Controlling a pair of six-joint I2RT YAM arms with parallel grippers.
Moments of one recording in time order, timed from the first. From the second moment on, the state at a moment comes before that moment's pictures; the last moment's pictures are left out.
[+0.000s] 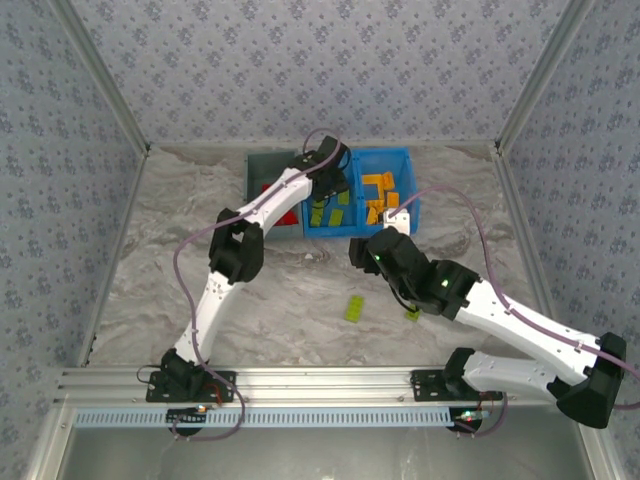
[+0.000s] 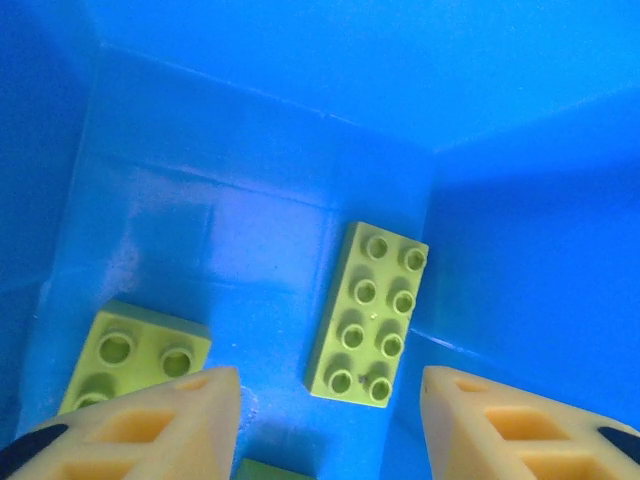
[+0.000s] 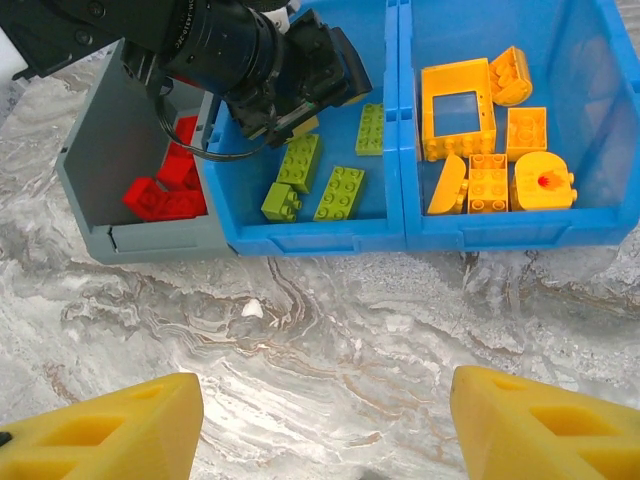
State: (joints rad) left arm -0.62 2.52 2.36 -0.81 -0.10 -0.91; right arm 0.94 1.03 0.96 -0.59 0.50 0.67
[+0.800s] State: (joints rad) left arm -0.91 1.51 1.50 -0.55 -0.01 -0.58; right arm 0.64 1.10 0.74 -1.00 0.33 1.16
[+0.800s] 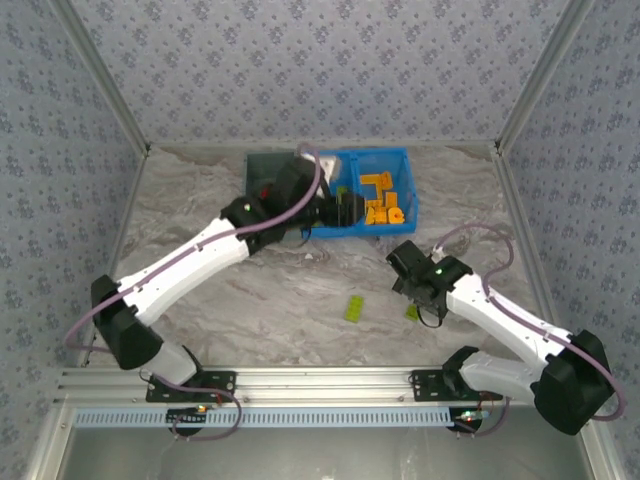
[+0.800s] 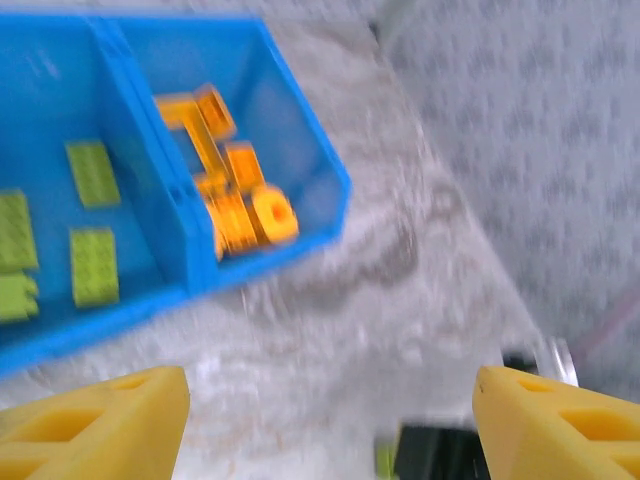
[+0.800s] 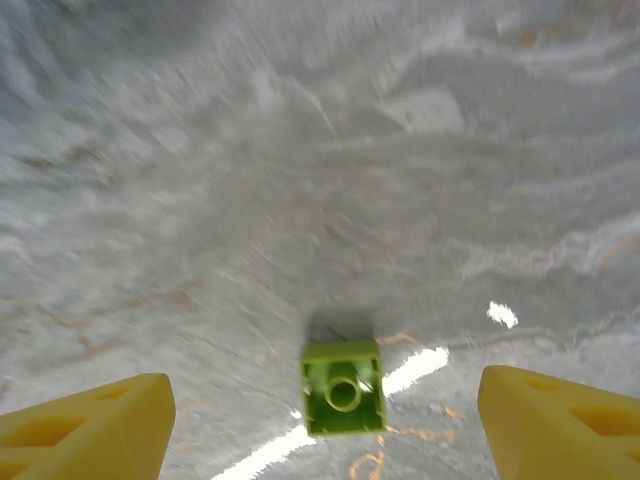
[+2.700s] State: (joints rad) left arm -0.74 1.19 1.17 -0.64 -0.11 -0.72; right arm 0.59 2.24 2.01 -0.81 0.24 0.59
